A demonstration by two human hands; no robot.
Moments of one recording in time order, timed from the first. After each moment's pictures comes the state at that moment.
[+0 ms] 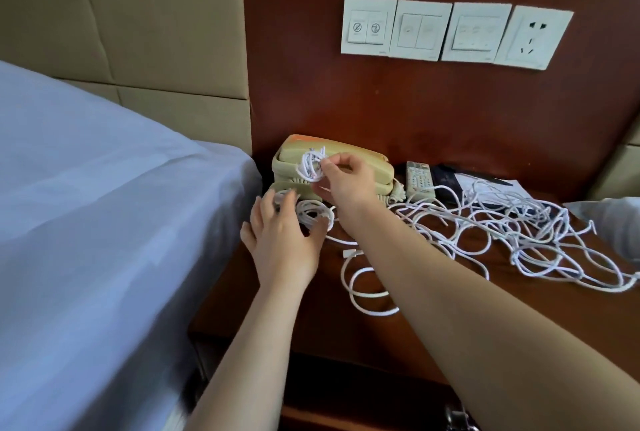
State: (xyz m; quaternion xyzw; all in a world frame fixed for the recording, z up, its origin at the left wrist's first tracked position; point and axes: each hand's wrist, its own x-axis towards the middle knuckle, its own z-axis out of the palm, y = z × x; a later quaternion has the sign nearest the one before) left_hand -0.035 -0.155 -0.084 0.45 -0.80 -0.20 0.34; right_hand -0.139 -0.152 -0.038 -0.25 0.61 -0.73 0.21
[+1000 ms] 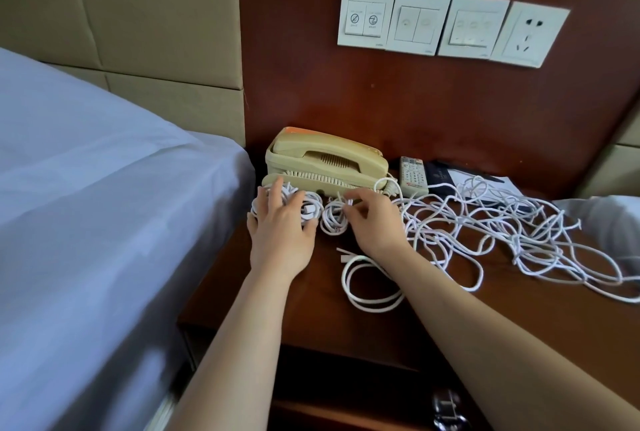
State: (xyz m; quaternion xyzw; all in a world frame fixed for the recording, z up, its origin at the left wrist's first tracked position) left_hand -0.040 -0.169 -0.089 0.40 -0.86 -0.19 0.25; right_hand -0.161 -0.089 -0.076 -0.43 0.80 -0.42 0.01
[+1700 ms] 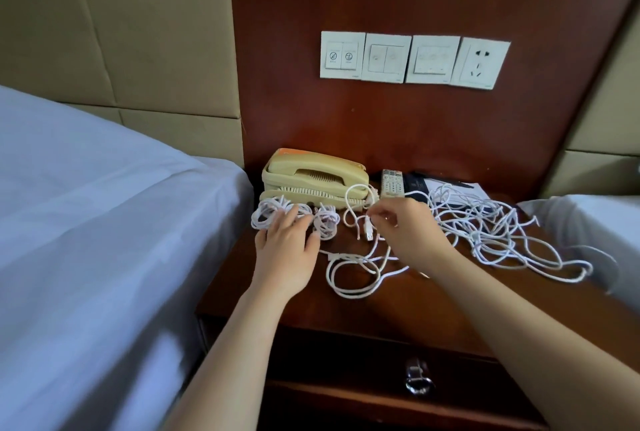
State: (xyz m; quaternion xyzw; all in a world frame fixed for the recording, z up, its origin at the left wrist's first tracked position) left_hand -0.016 -0.129 -0.068 0.33 -0.90 -0.18 0.22; right_hand -0.149 -0.004 -0.022 -0.50 0.80 -0.32 -0.07
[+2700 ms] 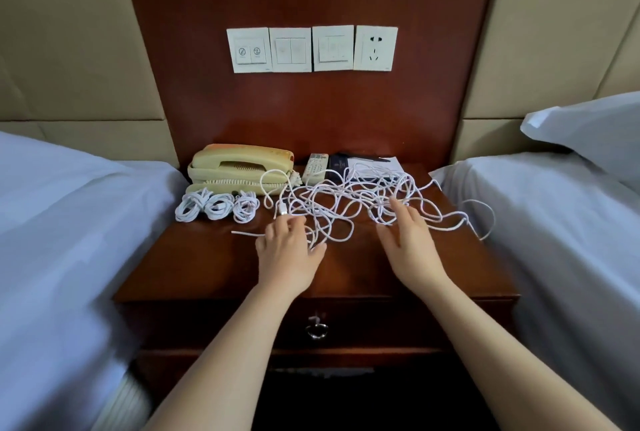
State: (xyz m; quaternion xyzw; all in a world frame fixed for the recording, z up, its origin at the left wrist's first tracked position) left_hand -0.073 -0.003 -0.070 0.32 -0.92 -0.12 0.19; right_hand -0.193 0.143 -0.075 -0.38 0.82 -0.41 -0.10
